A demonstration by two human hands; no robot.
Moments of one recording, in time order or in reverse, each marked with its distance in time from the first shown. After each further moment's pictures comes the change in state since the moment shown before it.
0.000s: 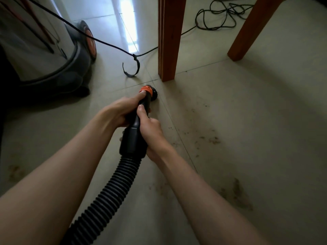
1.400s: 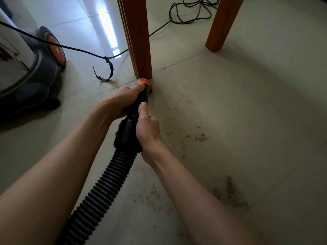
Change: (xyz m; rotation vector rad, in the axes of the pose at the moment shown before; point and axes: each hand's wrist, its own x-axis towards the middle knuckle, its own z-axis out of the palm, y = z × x) left_hand 0.030 0.026 0.070 0.328 0.048 0.183; right_hand 0.020 -0.005 -0.061 0.064 0.058 -0.117
